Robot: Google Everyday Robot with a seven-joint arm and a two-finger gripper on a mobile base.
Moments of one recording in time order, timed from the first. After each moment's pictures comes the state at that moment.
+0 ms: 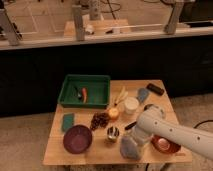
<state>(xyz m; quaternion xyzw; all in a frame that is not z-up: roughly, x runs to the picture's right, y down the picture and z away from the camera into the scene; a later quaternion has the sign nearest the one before) 0.147 0.301 0.771 -0.33 -0.19 -0.23 0.90</state>
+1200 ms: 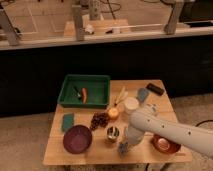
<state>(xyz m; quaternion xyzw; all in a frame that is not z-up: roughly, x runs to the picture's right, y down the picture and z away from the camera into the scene) 0.114 0.302 0.768 -0.34 -0.22 -0.26 0.88</state>
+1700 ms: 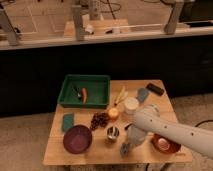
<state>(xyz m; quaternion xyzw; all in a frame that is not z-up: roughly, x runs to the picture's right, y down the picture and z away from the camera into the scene) 0.138 0.310 0.763 -0.35 -0.21 -0.24 0.88</state>
